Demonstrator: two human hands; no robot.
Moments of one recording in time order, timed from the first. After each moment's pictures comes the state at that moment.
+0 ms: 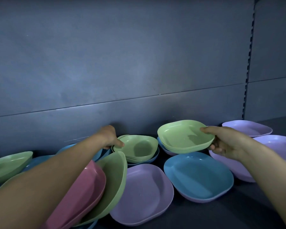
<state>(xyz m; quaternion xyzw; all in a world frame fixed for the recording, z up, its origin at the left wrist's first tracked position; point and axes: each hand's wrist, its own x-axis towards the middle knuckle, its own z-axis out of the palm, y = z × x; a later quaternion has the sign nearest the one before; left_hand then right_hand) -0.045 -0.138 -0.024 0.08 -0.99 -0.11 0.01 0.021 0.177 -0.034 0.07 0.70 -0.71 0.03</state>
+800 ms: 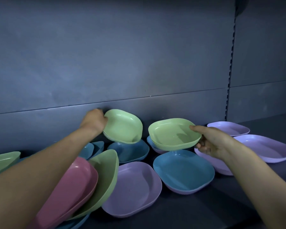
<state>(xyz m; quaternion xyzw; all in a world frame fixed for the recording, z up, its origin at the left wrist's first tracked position) -0.035 -0.134 0.006 0.07 -0.95 -0.14 0.25 0.040 0.175 -0.031 0.08 0.68 -0.73 0.01</state>
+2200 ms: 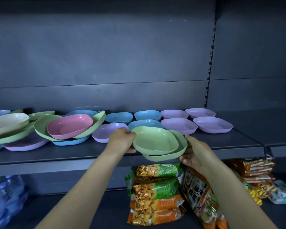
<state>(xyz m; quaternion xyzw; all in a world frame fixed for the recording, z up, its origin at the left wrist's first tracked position) 0.215 0.059 -0.064 0.14 -0.81 -0.56 0.12 0.194 0.262 -0.095 0.05 0.63 -0.77 0.07</state>
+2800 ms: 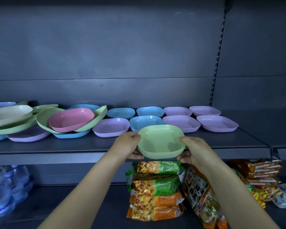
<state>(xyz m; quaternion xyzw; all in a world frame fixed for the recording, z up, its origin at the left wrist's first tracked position) 0.224 0.075 -0.078 0.13 -0.78 -0.62 0.03 0.193 0.262 -0.095 -0.02 0.70 -0.71 0.07</state>
